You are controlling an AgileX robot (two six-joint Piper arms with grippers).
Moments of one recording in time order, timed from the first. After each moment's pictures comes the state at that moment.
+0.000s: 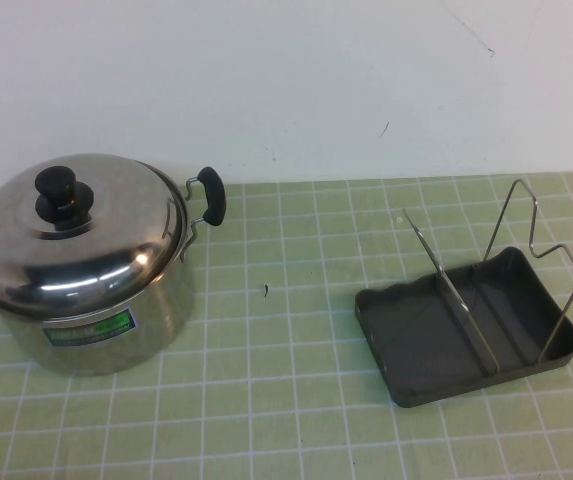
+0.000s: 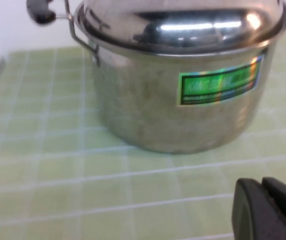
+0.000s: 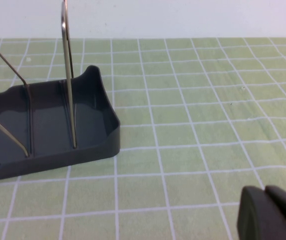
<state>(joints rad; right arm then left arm) 0.00 -0.01 0.03 -0.12 0.41 0.10 -0.06 -0.01 0.02 -0.04 0.34 0.00</state>
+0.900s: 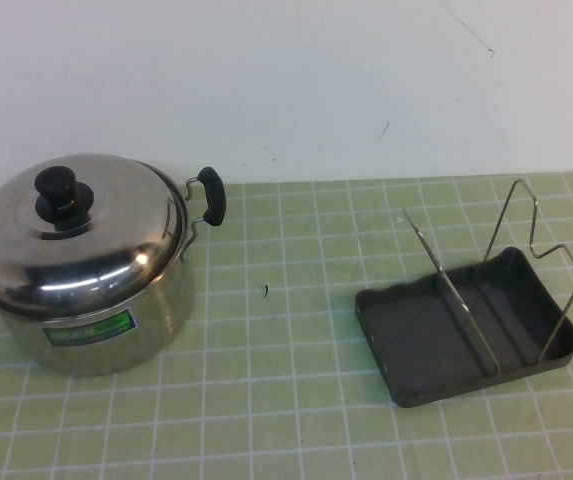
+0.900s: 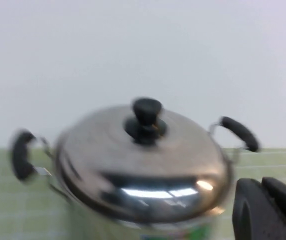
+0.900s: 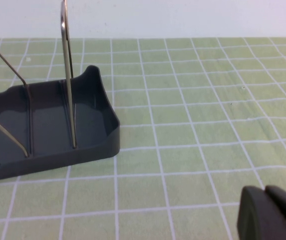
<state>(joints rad) 0.00 -0.01 0.03 -0.12 0.41 0.10 -0.06 0.23 -0.29 -0.39 0.23 0.15</state>
